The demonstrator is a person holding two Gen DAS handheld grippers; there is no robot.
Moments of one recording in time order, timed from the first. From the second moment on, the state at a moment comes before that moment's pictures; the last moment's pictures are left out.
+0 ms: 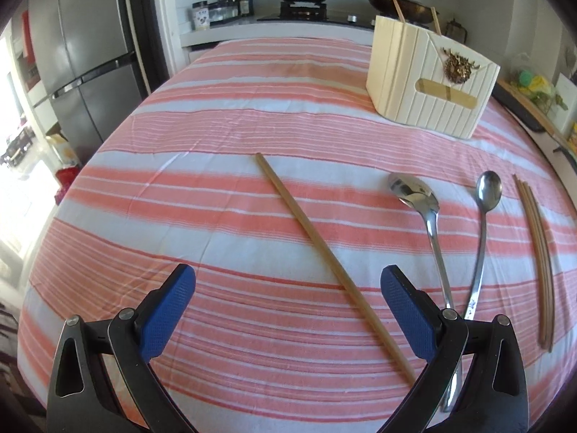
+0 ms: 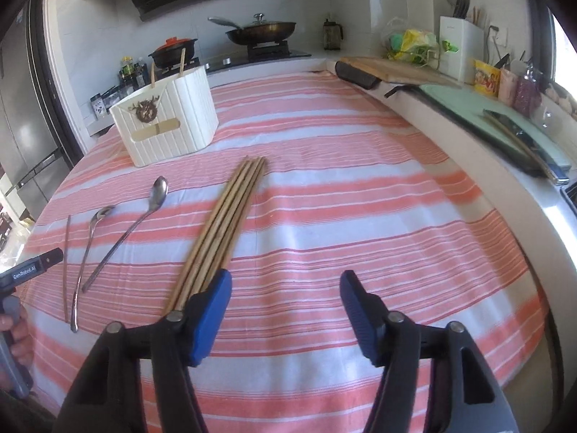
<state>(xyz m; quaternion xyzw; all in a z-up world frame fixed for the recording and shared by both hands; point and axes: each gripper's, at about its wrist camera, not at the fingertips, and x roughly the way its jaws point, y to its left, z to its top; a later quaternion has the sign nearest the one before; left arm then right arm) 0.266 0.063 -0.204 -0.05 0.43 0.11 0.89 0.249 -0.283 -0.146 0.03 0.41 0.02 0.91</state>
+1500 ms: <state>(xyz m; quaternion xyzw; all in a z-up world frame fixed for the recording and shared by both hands) 0.244 0.106 -0.210 0.01 0.47 0.04 0.88 0.256 -0.331 -0.168 -0.01 0.50 -0.02 0.87</state>
